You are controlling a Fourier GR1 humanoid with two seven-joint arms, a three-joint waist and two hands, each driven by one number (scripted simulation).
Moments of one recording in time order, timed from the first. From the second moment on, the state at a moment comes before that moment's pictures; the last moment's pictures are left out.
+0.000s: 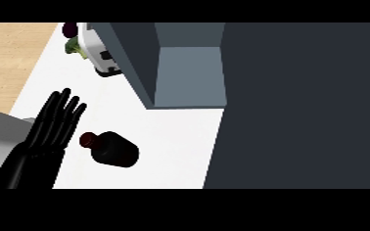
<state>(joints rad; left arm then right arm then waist) 0.18 0.08 -0.04 -2.12 0.18 -0.09 0.21 -0.07 -0.16 0.53 -2.51 0.08 -0.37 0.65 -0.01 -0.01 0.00</state>
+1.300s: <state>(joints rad) 0.20 0.10 0.09 -1.55 0.11 -0.23 -0.27 -0.13 -0.27 0.63 -2.51 0.12 -0.51 0.68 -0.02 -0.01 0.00</state>
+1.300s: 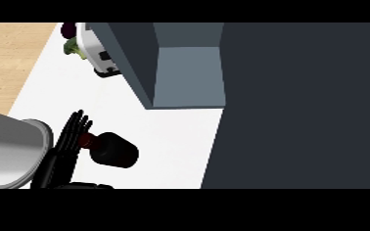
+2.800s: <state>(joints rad) -0.02 0.08 0.11 -0.94 0.07 -0.36 -0.61 -0.15 -0.37 0.66 -2.50 0.13 -0.59 0.66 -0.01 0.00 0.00</state>
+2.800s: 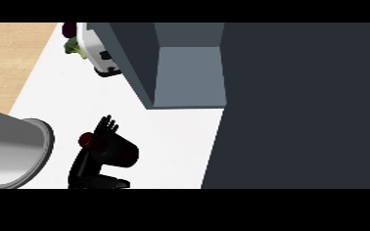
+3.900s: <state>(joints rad) -0.14 0.12 0.15 -0.83 0.06 -0.33 -0.74 -0.09 -0.42 0.72 -2.51 0.13 -0.64 0.58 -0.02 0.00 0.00</state>
